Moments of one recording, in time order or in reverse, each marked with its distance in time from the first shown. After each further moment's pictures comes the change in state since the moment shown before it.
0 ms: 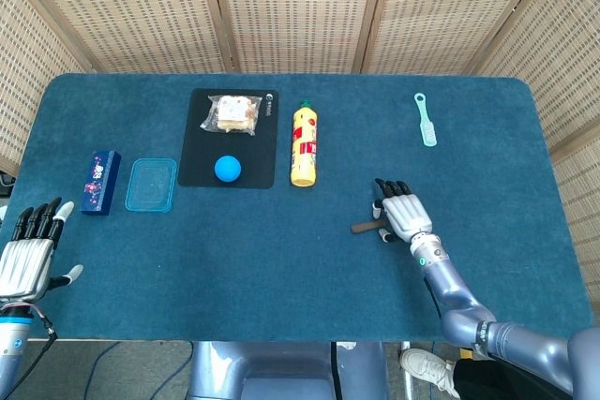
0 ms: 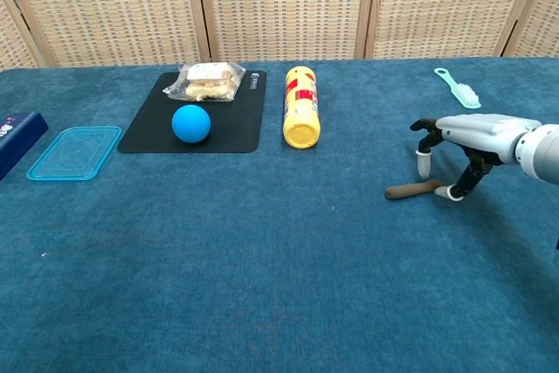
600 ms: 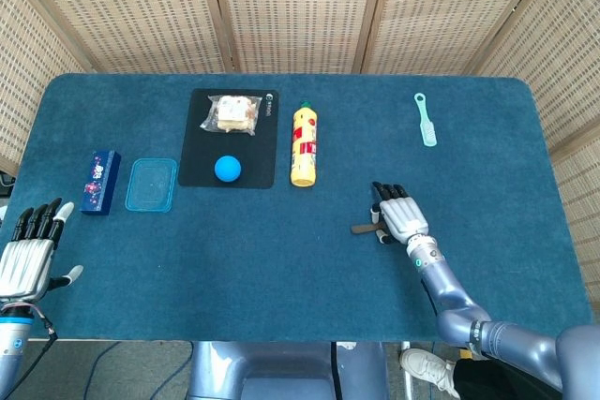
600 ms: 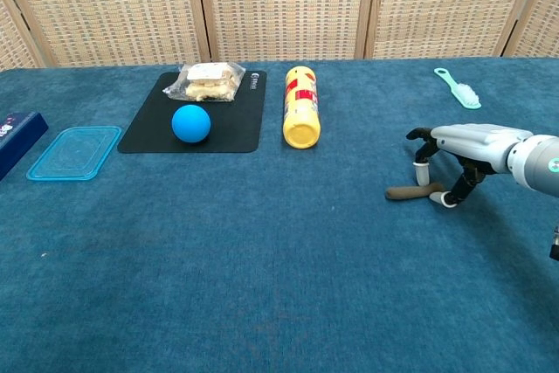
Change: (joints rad) left arm -0.001 0.001 0.001 -0.003 -0.009 -0.002 0.004; right arm 0.013 -0.036 -0.022 0.051 0.000 -0.006 0.026
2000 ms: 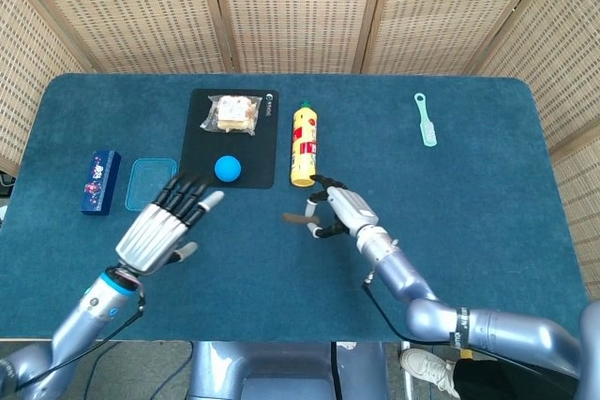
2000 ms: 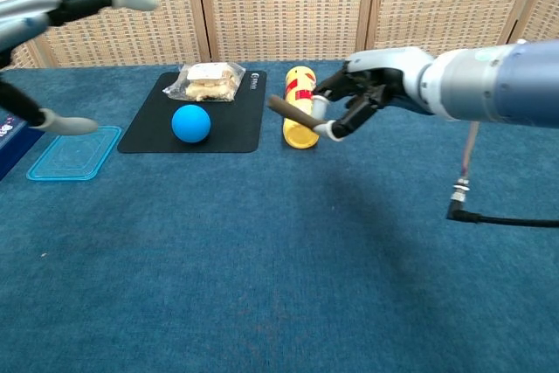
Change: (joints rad) left arm -0.354 -0.092 -0.074 -0.127 0.338 -0.168 0.170; right arm 0.195 0.139 0.207 -0.516 0.473 -0.017 0.088
